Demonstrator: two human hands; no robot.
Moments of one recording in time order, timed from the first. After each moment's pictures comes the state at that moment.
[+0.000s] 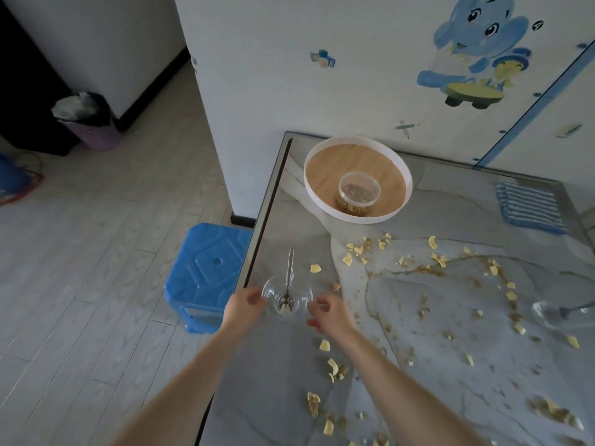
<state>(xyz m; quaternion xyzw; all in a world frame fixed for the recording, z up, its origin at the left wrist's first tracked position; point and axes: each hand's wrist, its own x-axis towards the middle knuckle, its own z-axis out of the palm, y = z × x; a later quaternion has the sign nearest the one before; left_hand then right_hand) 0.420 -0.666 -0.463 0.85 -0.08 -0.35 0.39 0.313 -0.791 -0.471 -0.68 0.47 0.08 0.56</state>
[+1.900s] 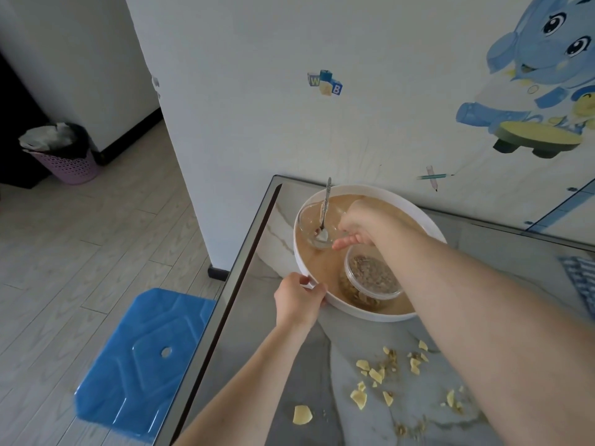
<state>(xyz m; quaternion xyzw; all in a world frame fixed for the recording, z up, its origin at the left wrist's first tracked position) 0.530 -0.902 -0.524 0.77 -0.01 -0.31 0.55 0.557 -1.043 -0.440 -0.74 0.44 0.13 0.49</state>
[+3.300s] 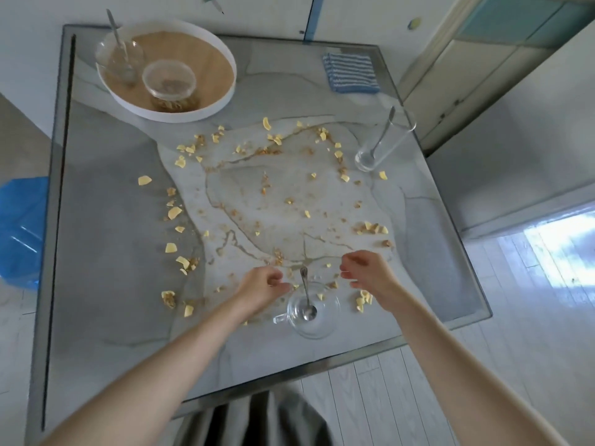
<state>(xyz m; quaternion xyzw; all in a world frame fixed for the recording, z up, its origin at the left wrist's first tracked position) 0.162 -0.752 -0.474 0.72 -0.33 -0.55 0.27 -0.008 -0.864 -0.423 -0.55 0.64 -0.01 0.54</state>
